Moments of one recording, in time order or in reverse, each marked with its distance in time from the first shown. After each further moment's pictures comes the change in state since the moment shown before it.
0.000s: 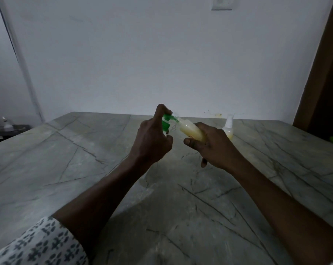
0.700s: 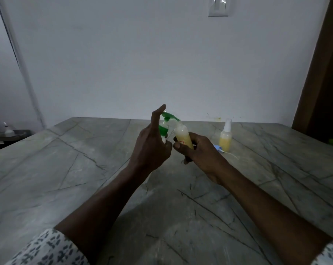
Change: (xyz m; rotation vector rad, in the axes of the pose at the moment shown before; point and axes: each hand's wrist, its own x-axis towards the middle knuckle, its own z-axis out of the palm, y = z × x) left_hand -0.003 -0.010 0.006 -0.058 0.044 0.027; right_hand 0.006 0.001 0.029 0.437 -0.060 0.129
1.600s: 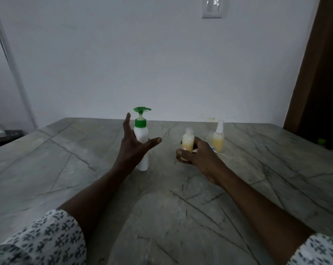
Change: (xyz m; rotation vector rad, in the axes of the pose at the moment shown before) left_hand 0.003 -0.059 0.010 -0.339 0.016 -0.414; right_hand 0.006 0.036 -0.018 0.186 0.045 0.127
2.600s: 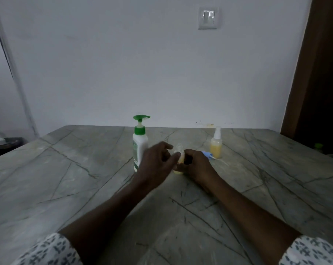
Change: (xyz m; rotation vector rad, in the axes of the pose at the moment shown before) left_hand -0.048 0.053 0.035 0.295 -0.143 0.171; right_hand -0.001 0.003 0.004 -0.435 0.041 -0.061
